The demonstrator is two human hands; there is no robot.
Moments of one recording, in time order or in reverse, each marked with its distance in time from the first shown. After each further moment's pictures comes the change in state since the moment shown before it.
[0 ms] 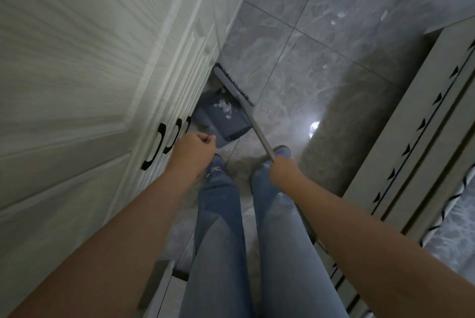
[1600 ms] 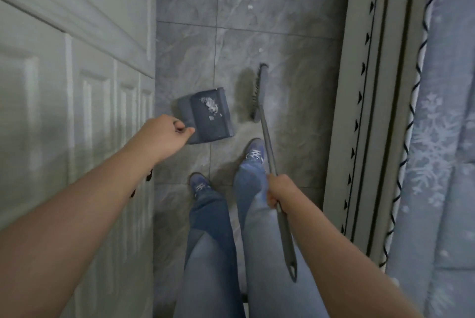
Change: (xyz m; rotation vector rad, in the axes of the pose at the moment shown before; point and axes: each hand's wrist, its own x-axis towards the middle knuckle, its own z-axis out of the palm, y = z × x) left_hand 0.015 0.125 0.046 0.663 -0.176 0.396; right_hand -0.021 0.123 0.030 1.007 -0.094 0.328
